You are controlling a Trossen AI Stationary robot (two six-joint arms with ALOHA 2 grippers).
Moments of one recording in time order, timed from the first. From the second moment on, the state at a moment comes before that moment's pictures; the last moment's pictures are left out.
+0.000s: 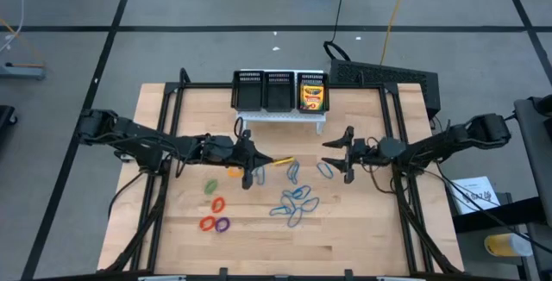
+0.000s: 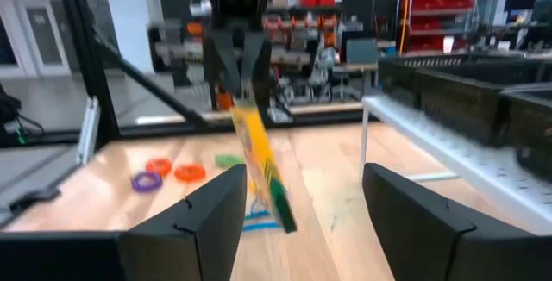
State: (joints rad) left arm -0.10 1.38 0.71 0.37 -0.11 -0.16; right arm 0.08 1.11 0.11 1.05 0.15 0.05
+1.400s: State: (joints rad) left arm -0.10 1.40 0.71 0.40 -0.05 -0.13; right arm 0.07 1.58 0.47 1.05 -0.03 0.01
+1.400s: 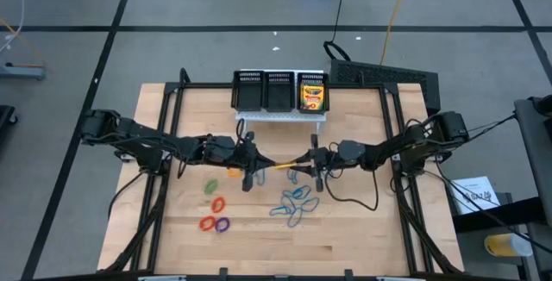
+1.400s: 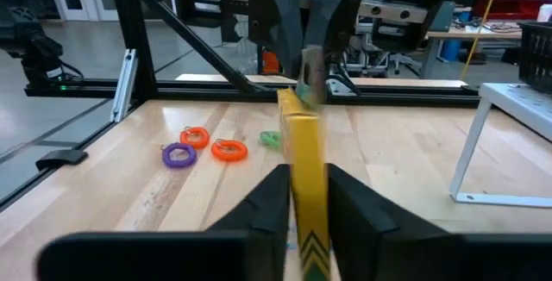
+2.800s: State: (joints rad) left arm -0.08 0.93 0.64 -0.06 -0.27 -0.11; right arm 0.00 1.12 0.17 1.05 -0.03 -0.01
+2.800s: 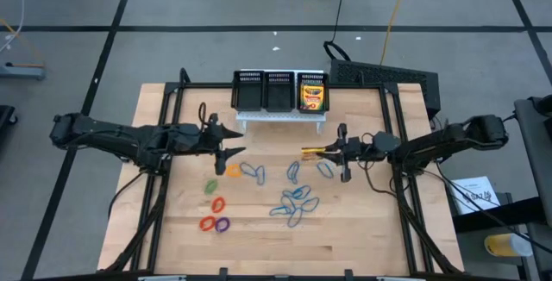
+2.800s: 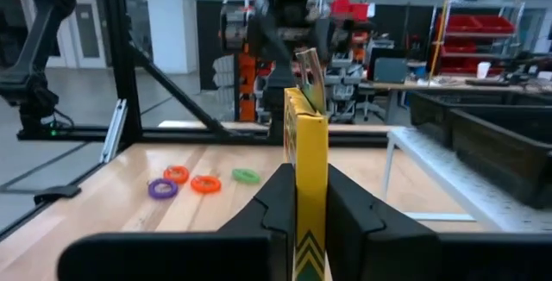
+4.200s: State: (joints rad) left arm -0.08 0.31 0.16 0.10 -0.26 -0.11; right arm -0.01 0.99 0.09 1.08 -0.03 0.02
